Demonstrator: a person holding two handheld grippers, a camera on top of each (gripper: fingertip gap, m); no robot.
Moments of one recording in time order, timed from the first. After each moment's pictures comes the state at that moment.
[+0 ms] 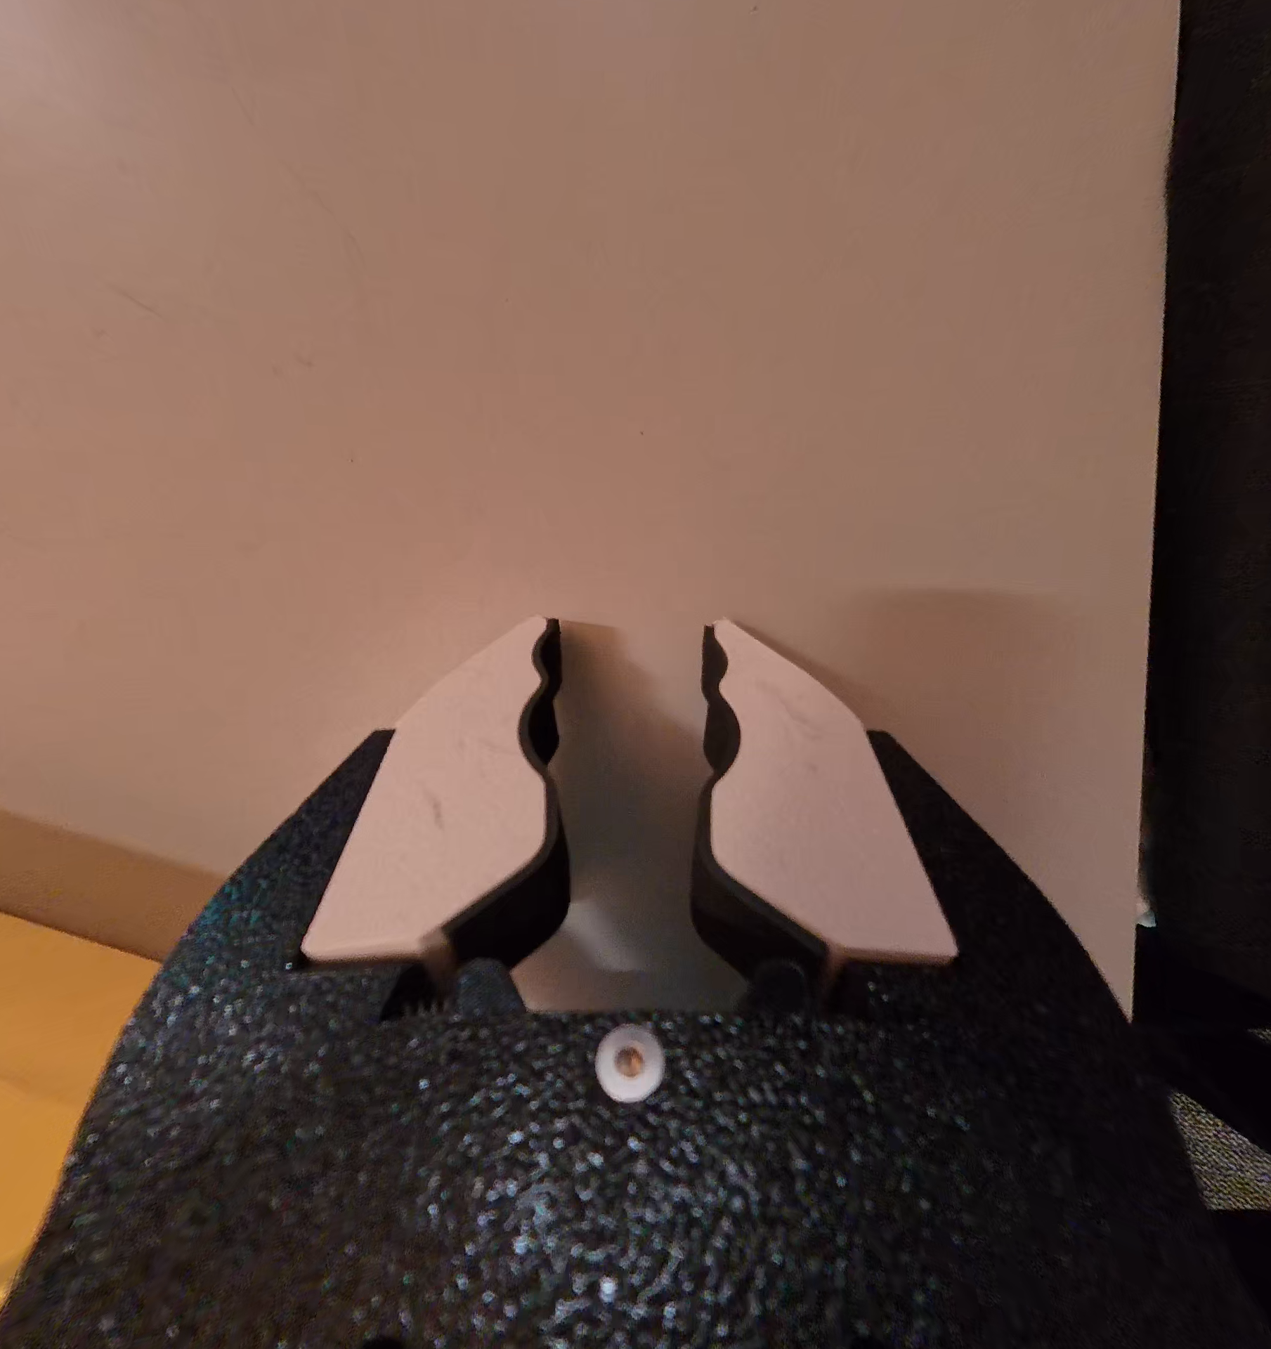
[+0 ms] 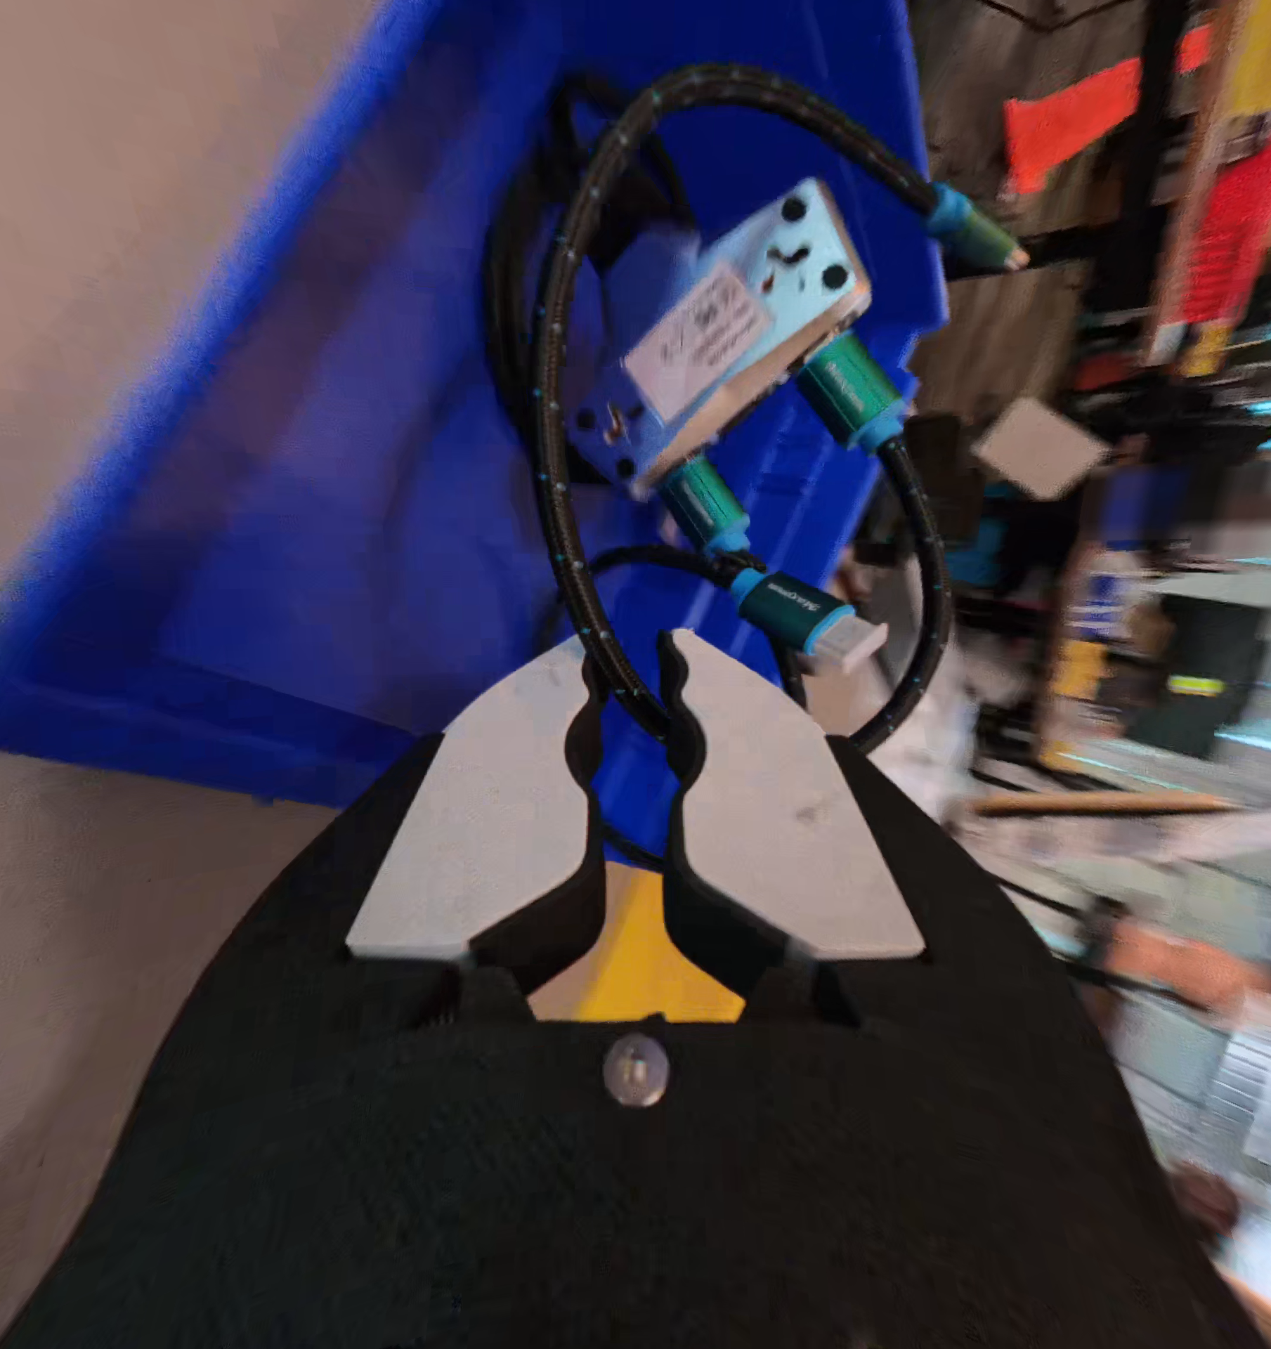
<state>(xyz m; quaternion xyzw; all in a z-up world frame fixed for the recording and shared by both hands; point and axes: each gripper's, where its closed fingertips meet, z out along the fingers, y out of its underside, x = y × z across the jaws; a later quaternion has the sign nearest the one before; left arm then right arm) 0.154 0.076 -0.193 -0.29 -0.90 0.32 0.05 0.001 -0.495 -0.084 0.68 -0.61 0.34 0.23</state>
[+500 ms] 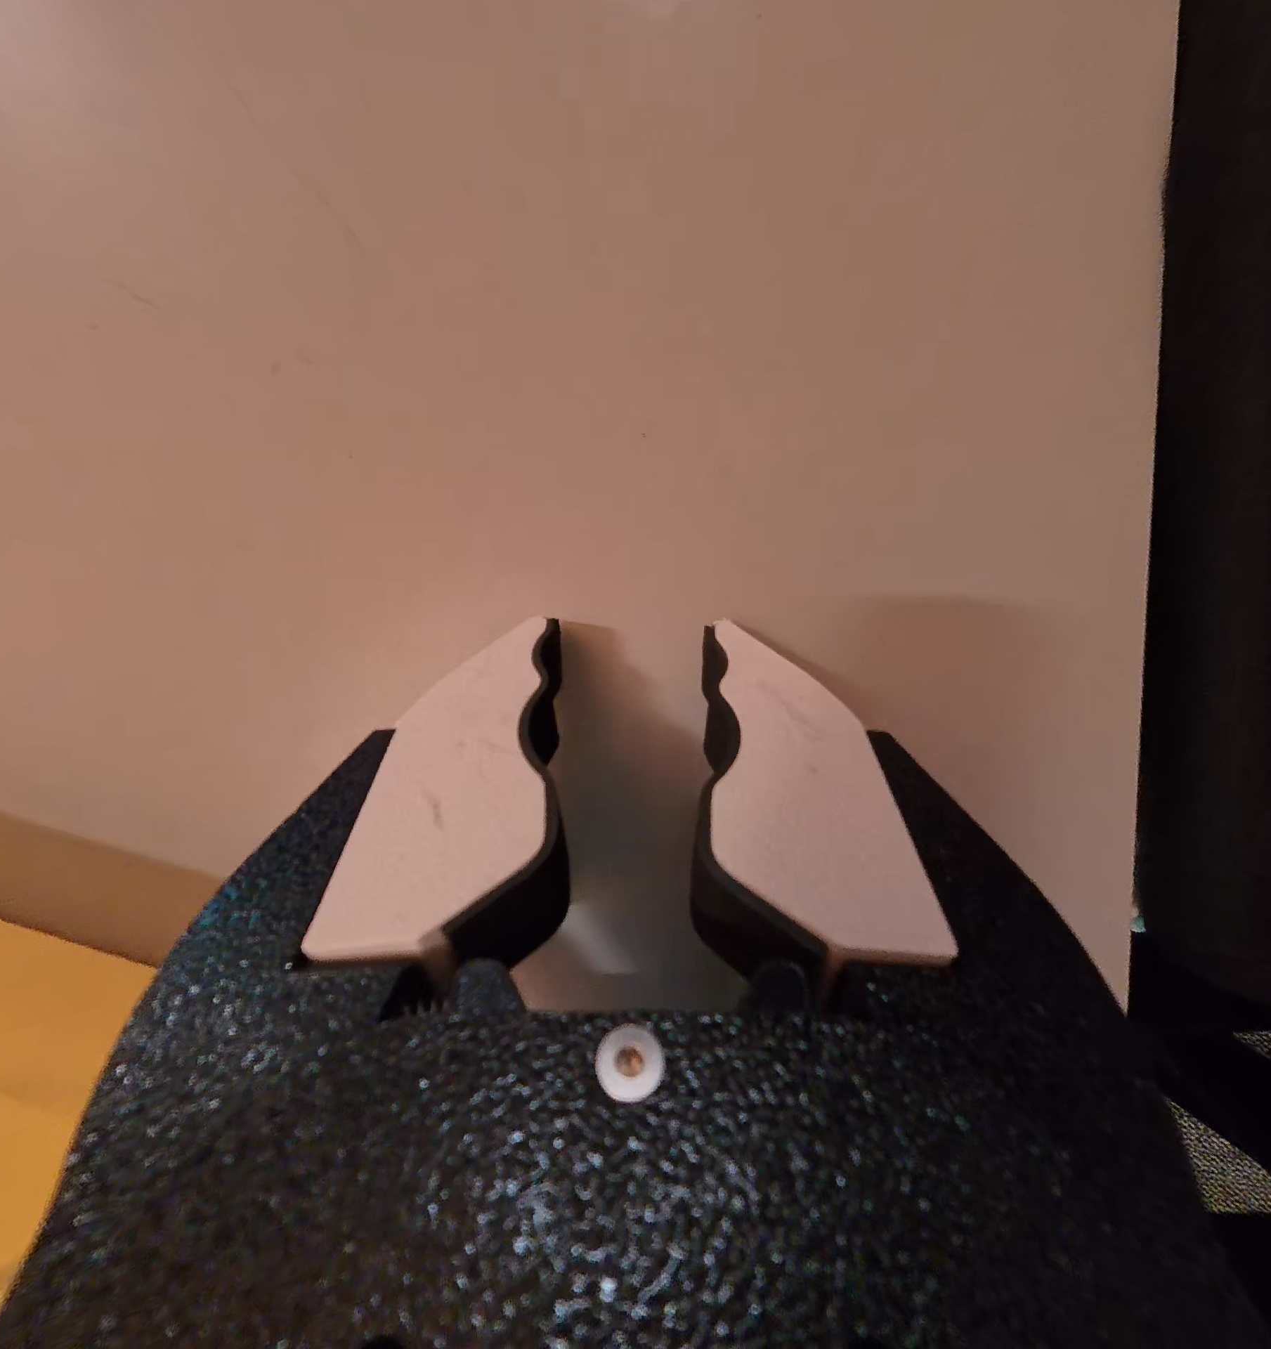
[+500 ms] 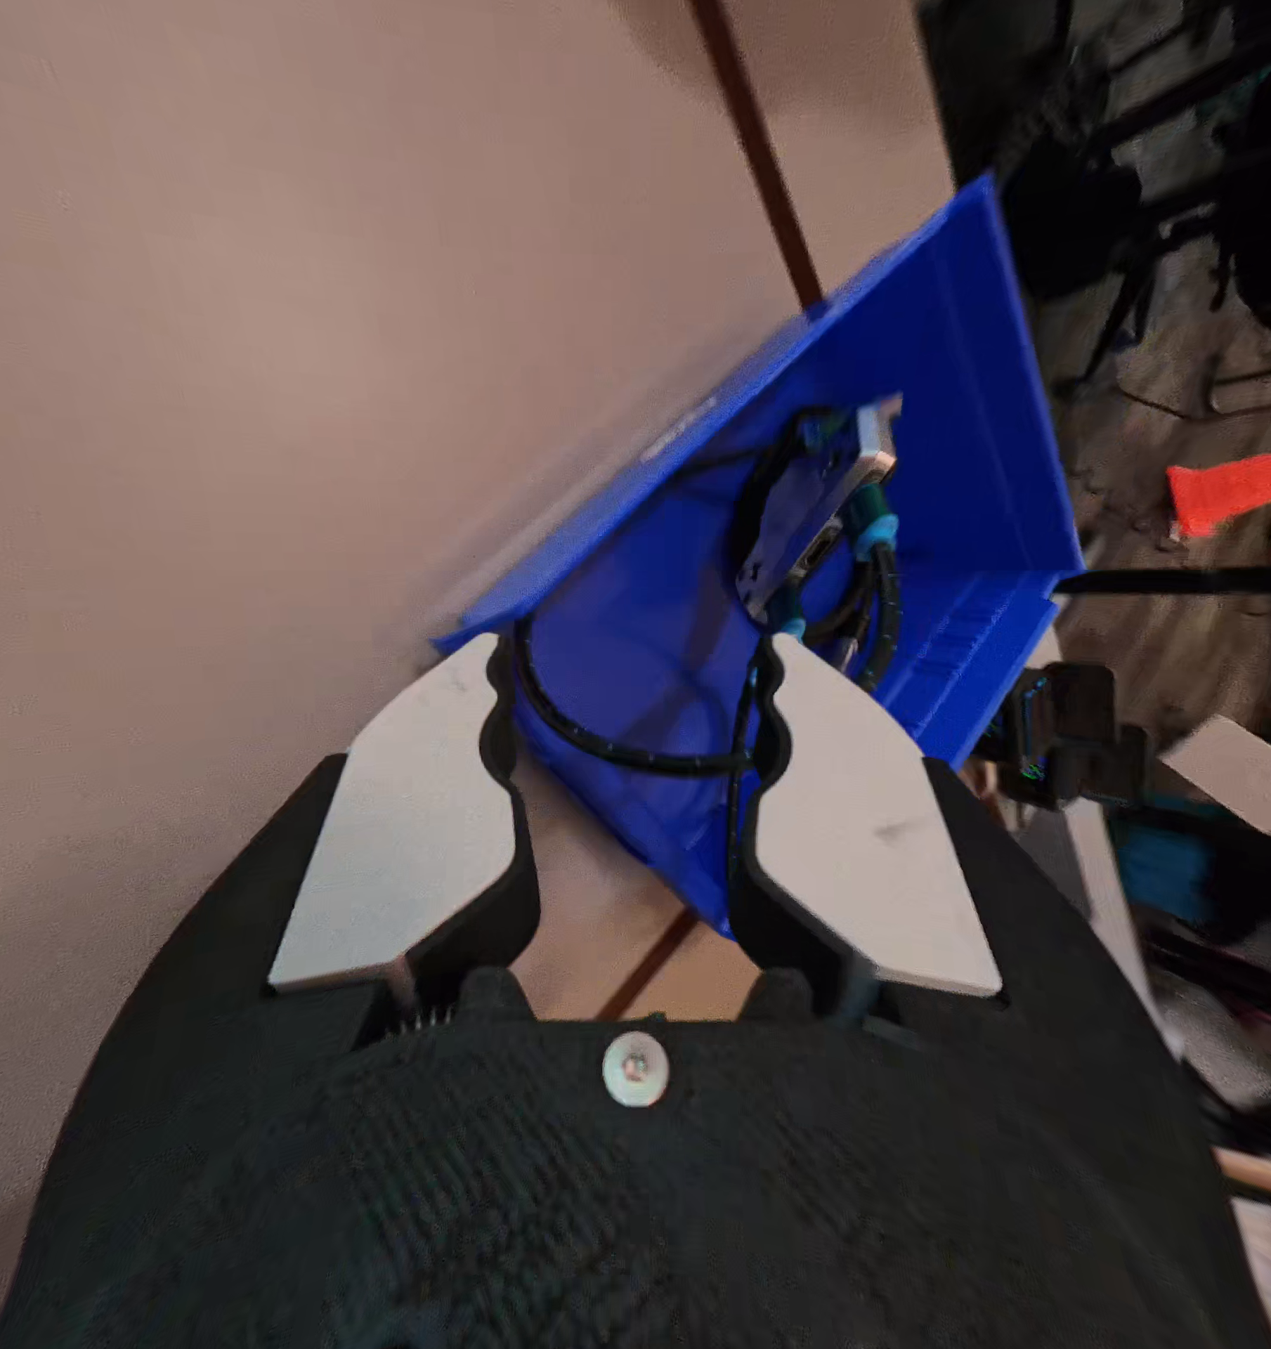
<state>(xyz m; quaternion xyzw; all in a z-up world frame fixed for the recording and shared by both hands) 0.154 0.075 -0.193 -0.29 -0.90 0.32 0.06 0.012 -0.405 -0.066 0.77 -0.54 0.33 0.00</state>
